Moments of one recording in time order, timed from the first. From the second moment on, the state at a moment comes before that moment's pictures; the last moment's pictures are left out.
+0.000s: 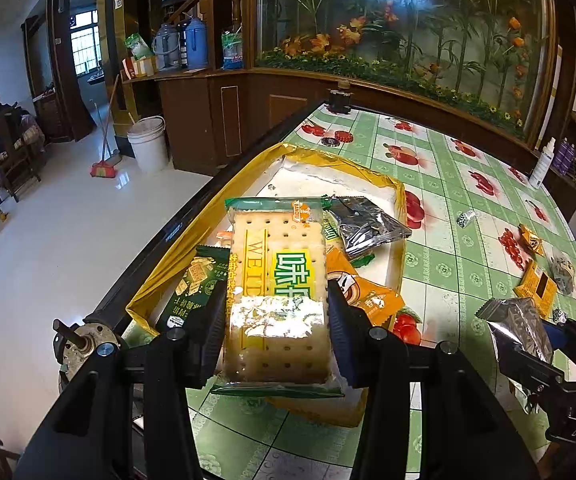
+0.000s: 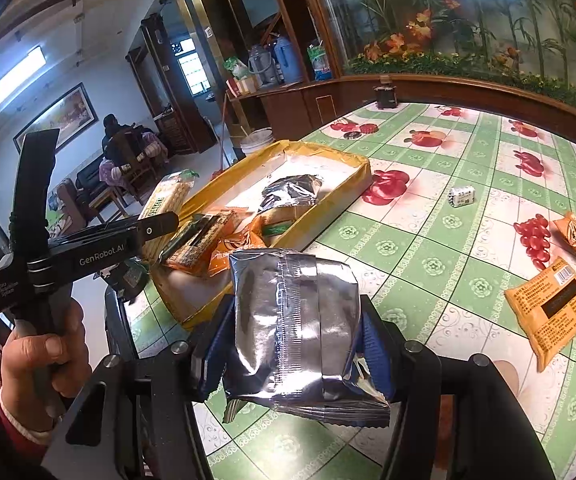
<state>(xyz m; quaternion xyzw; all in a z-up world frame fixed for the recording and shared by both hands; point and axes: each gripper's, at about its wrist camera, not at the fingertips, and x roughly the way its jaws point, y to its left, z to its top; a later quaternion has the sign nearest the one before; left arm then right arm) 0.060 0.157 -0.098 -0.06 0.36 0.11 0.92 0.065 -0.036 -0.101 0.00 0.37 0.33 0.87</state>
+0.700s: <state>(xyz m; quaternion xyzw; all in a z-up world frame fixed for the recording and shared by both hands) 0.068 0.196 -0.112 -0.08 0.37 0.14 0.91 0.112 0.057 -0.102 -0.02 0.36 0.38 0.85</state>
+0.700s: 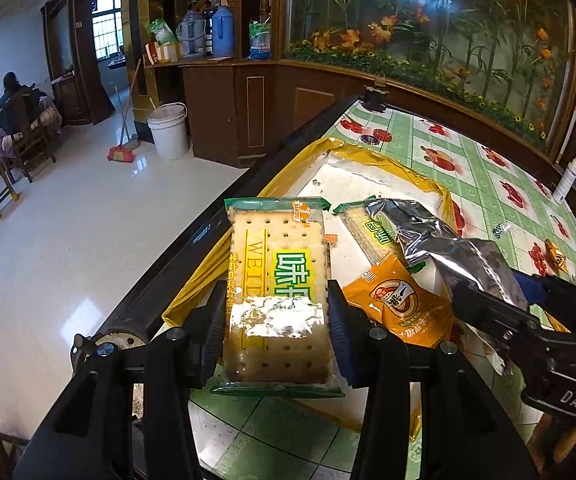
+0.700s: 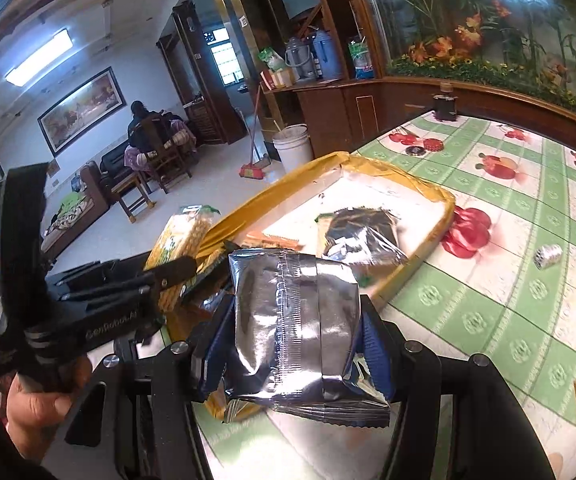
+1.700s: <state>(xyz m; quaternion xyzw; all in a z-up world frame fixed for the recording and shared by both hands) 0.100 0.179 -0.128 -0.06 0.41 0.13 0.90 0.209 0.099 -0.113 -0.01 0.37 0.33 0.87</state>
